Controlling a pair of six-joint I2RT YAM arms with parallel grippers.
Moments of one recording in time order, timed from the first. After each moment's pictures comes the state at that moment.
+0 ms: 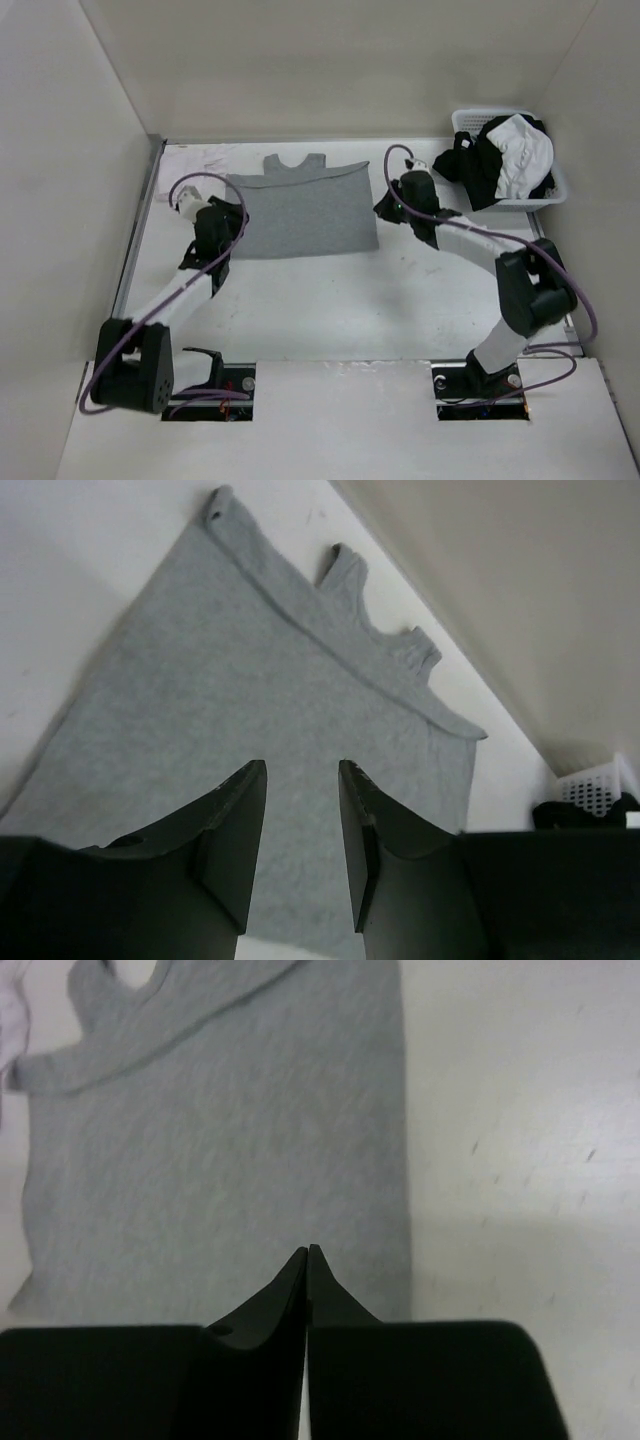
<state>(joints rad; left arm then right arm) -0.18 1.26 0.60 0.35 -0.28 -0.90 0.39 1.70 1.07 0.08 0.01 0.62</state>
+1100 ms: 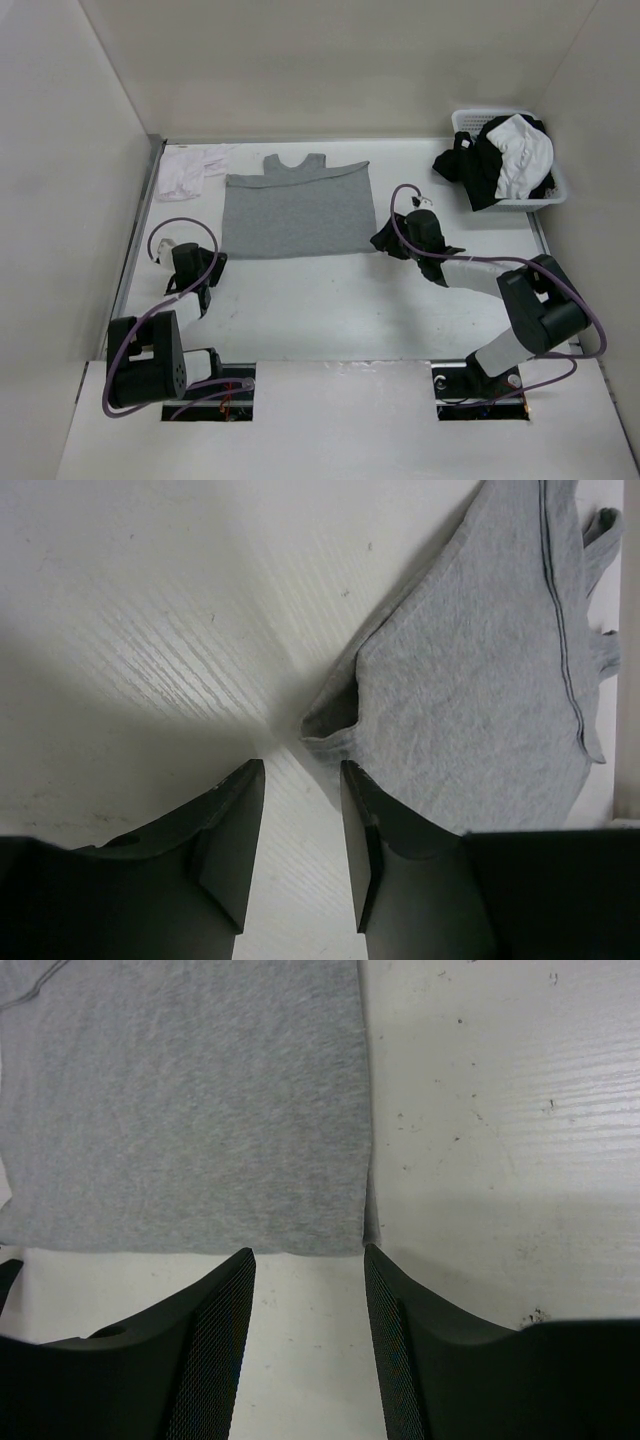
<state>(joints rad) 0.13 1.24 0.28 0.32 -0.03 -1.03 0.46 1.54 0.65 0.33 0.01 0.74</state>
